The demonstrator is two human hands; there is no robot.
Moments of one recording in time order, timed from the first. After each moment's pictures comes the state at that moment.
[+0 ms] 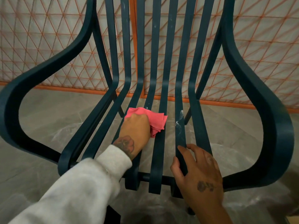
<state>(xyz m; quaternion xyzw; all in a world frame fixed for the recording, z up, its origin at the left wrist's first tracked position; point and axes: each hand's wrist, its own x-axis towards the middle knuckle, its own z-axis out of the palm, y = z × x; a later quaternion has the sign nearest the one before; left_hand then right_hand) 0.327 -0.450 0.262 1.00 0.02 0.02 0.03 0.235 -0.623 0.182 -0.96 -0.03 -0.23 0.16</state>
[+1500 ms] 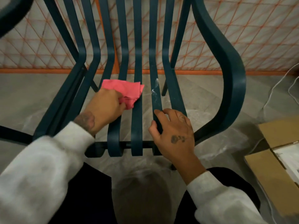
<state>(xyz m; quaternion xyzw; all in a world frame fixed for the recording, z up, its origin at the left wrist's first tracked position) 0.322 -0.425 0.252 0.99 -0.09 0.01 0.14 0.234 -0.619 0.190 -0.96 -0.02 -0.23 0.16</state>
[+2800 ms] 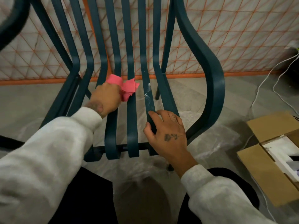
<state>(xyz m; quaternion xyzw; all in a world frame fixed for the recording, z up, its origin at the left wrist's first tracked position) 0.380 -0.432 0.244 0.99 -0.09 0.02 0.08 0.234 -0.619 0.195 -0.96 -0.02 -0.20 0.18</state>
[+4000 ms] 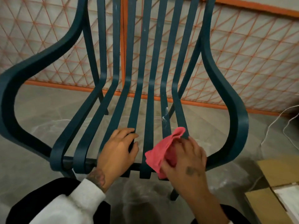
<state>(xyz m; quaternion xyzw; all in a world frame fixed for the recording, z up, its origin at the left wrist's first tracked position) 0.254 -0.411 0.204 0.94 -0.13 0.18 0.25 0.207 -0.615 0.229 -0.98 0.02 -0.07 0.19</state>
